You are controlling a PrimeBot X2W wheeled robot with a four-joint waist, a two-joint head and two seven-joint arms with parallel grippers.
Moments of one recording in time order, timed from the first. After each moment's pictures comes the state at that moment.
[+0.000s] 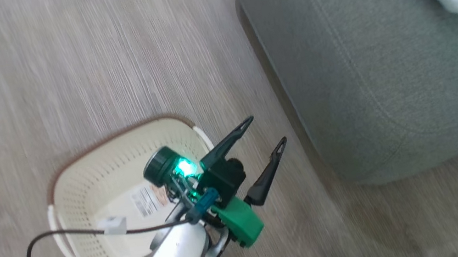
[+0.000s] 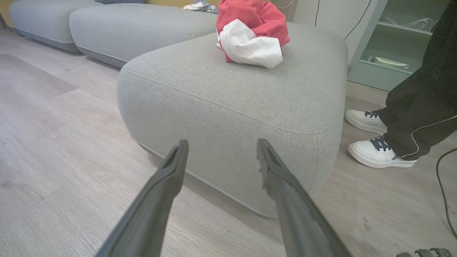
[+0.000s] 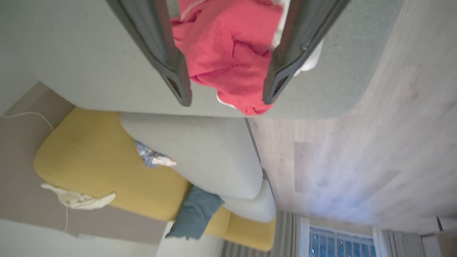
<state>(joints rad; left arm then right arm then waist) -0.43 0.06 -0.68 0.33 -0.12 -0.08 -0.26 -0.89 -0.72 0.34 0.77 0.64 0.13 -0.25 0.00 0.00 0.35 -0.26</state>
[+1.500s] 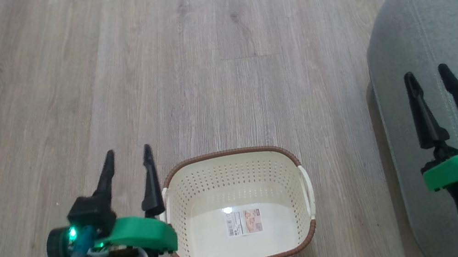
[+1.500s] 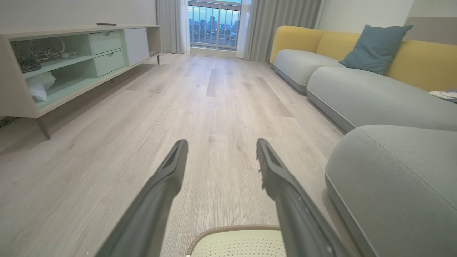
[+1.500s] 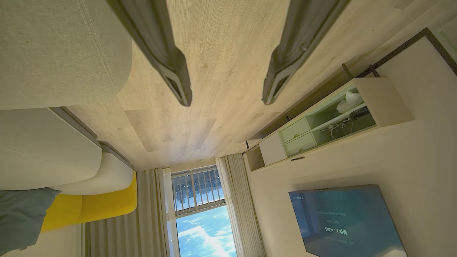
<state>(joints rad) -0.15 0.05 -0.24 0.19 -0.24 0.13 -0.26 -0.11 -0.23 0.05 0.08 0.49 0.13 -0.25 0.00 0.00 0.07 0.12</state>
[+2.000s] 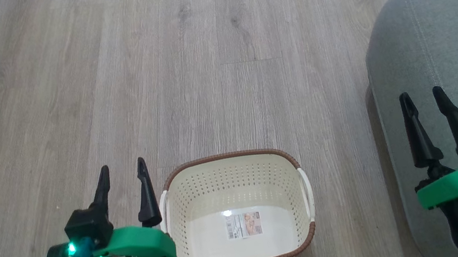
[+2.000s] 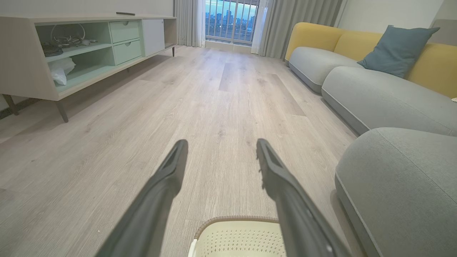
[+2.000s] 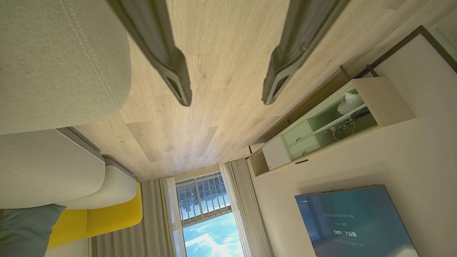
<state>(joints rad) -0.10 0.05 -0.22 0.18 -0.27 0.18 -0.26 -0.04 -0.16 0.03 0.08 0.46 0.13 -0.25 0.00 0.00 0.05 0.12</state>
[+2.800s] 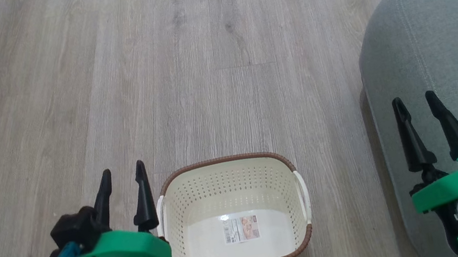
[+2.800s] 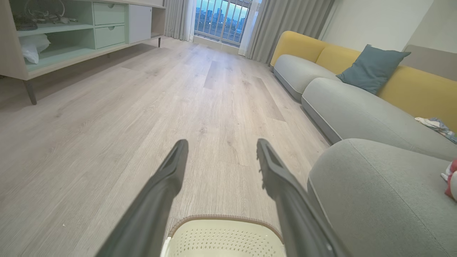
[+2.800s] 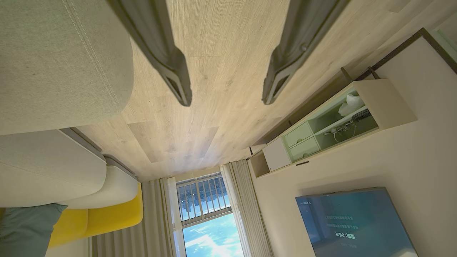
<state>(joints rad) -0.09 0.05 -0.19 0.19 -0.39 0.08 -0.26 -0.04 -0.16 0.05 0.09 0.45 0.13 -0.25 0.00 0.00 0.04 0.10</state>
